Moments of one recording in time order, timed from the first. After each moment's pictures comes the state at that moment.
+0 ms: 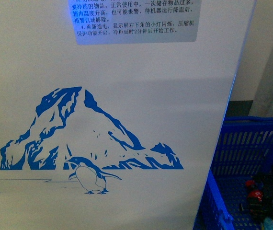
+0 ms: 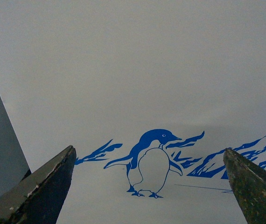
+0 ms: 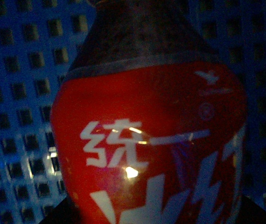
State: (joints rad) left arm 0.00 0.00 0.01 0.00 0.00 0.00; right arm -0.23 3.03 1.69 0.24 0.01 -0.04
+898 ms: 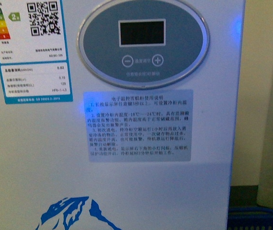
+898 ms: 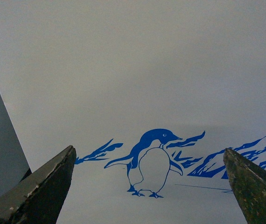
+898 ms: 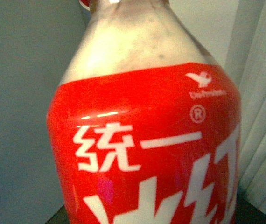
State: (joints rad) left arm 0.00 0.00 0.01 0.00 0.00 0.00; right arm -0.16 1.15 0.75 0.30 -0.12 0.11
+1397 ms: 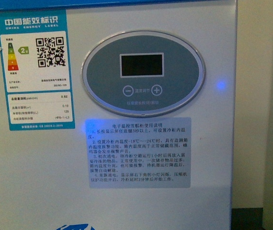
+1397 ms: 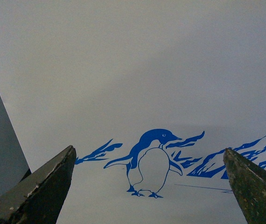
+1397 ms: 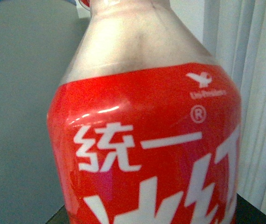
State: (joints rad) left arm 0.00 0.00 0.01 0.00 0.00 0.00; right arm 0.10 0.49 0.51 0.12 0.22 0.12
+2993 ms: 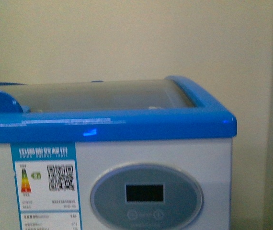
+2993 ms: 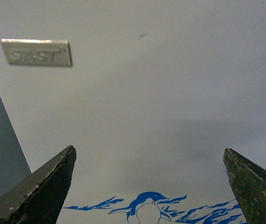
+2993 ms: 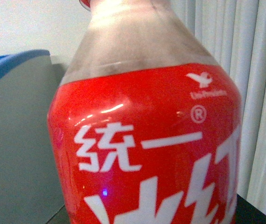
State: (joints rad) left arm 0.00 0.00 0.01 0.00 0.00 0.00; right arm 0.12 0.30 0.35 0.13 0.39 0.06
